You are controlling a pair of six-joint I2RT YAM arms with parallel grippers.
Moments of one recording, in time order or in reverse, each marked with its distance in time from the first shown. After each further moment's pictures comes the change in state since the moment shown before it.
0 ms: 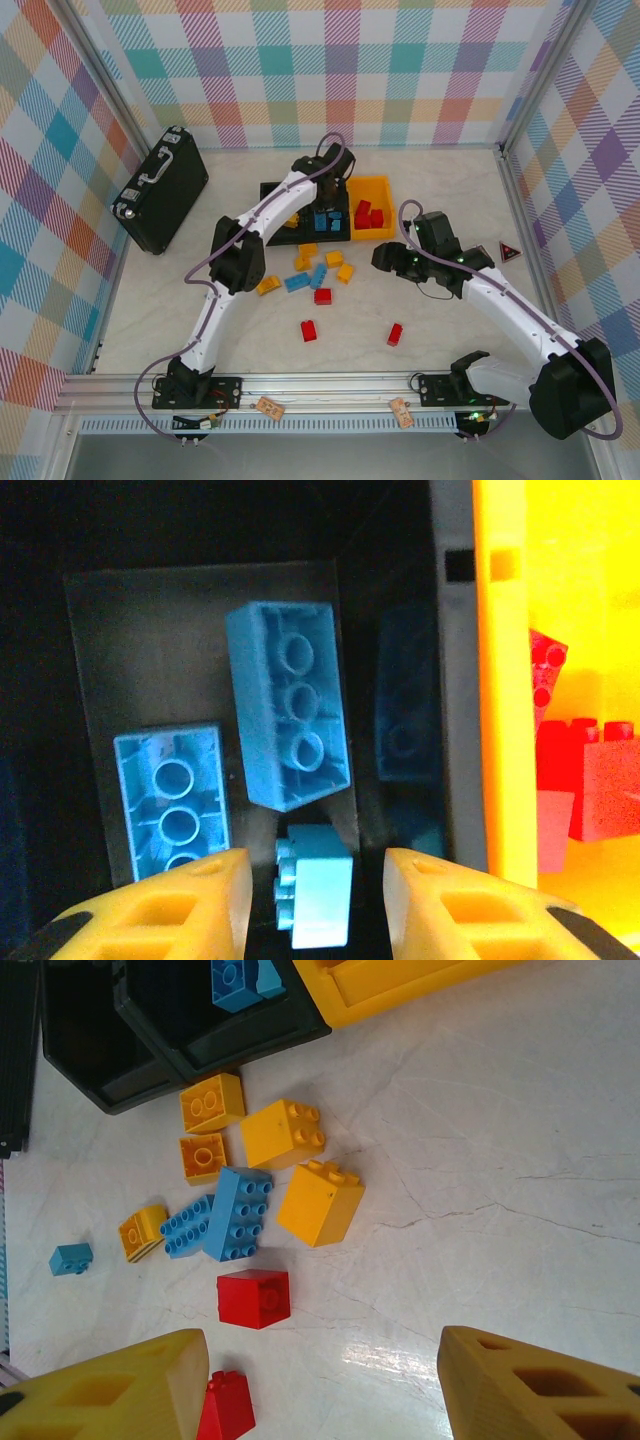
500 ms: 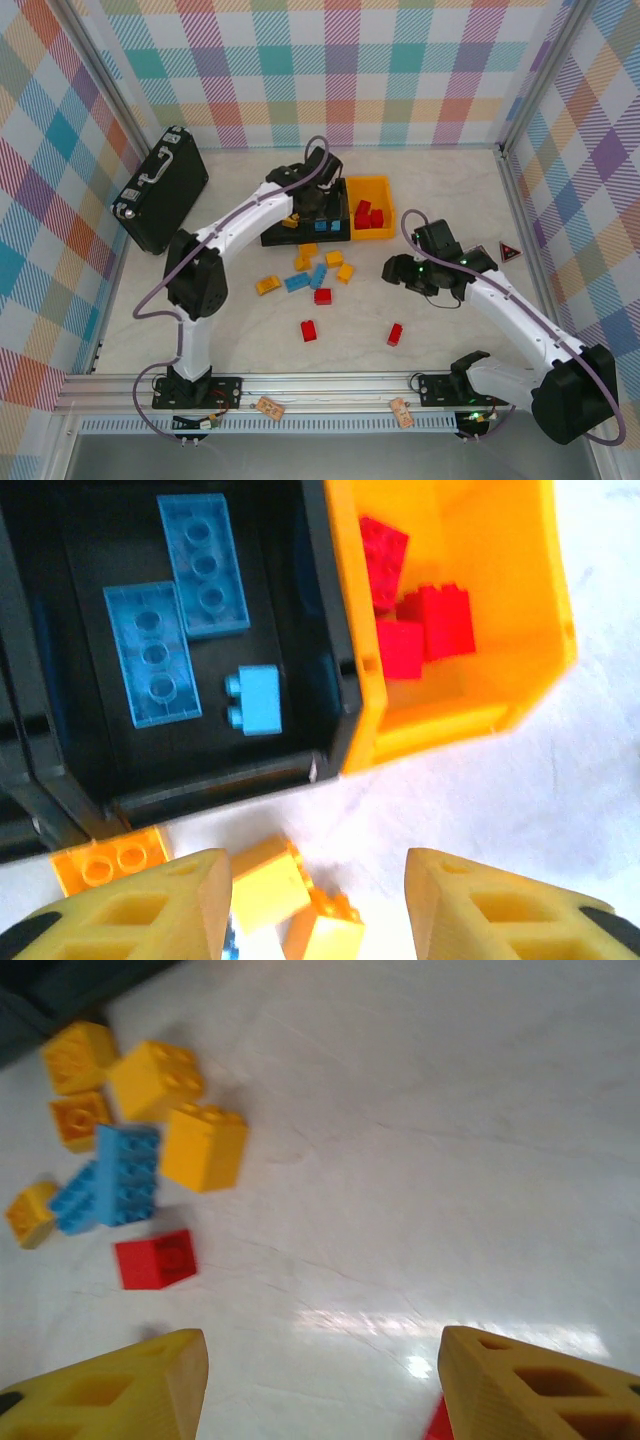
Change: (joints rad) left arm -0.043 -0.442 -0.495 0.187 0.116 0.004; right arm 0.000 -0.028 0.004 -0.243 0.111 0.016
